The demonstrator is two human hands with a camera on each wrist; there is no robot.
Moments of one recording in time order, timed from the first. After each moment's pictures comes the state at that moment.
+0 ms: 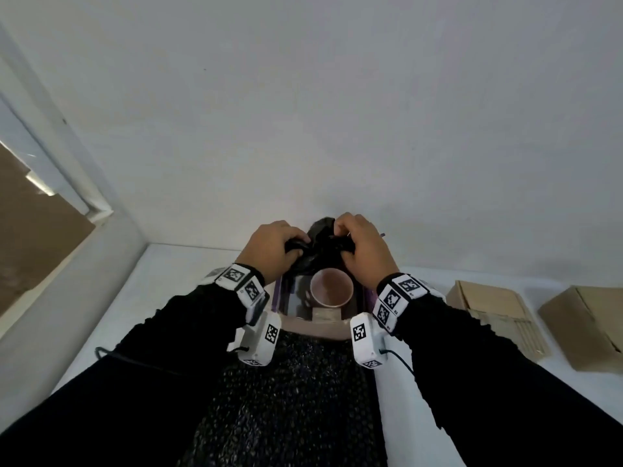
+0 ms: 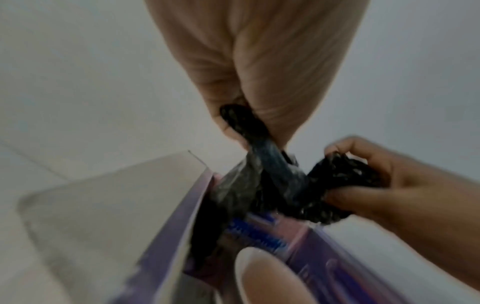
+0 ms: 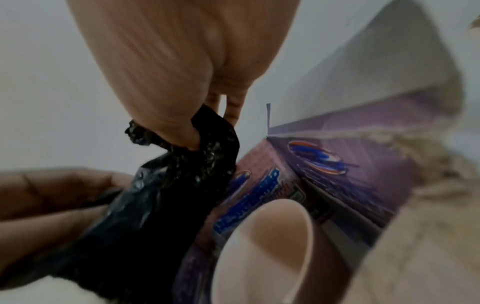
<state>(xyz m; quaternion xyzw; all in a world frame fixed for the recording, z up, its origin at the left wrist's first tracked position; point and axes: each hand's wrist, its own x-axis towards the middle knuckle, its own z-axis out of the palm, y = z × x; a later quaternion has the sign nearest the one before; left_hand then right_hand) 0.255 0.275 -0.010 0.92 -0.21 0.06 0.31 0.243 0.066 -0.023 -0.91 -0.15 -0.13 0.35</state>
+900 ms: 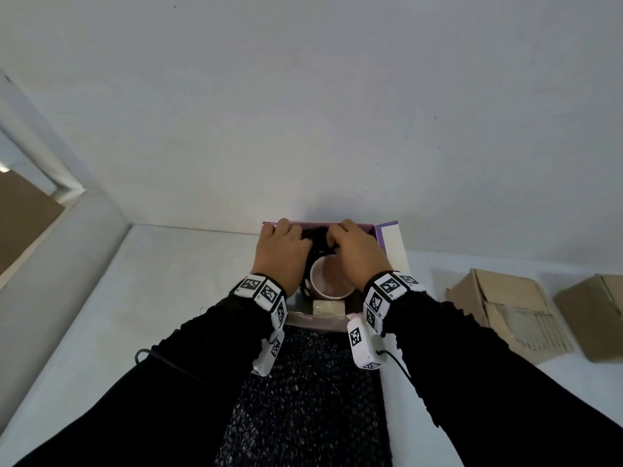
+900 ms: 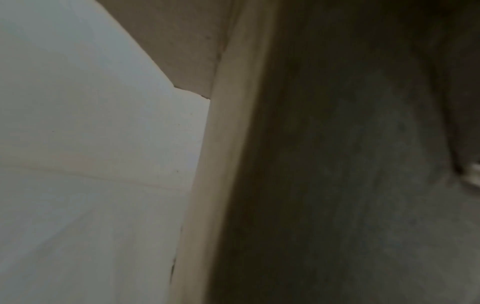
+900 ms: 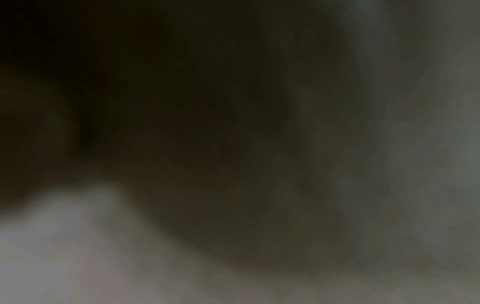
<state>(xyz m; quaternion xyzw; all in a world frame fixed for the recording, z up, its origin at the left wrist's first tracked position) 0.257 0.243 -0.061 0.98 -0.20 0.06 -0.08 0.265 0.080 -0.068 -0.98 -0.12 0.03 0.19</state>
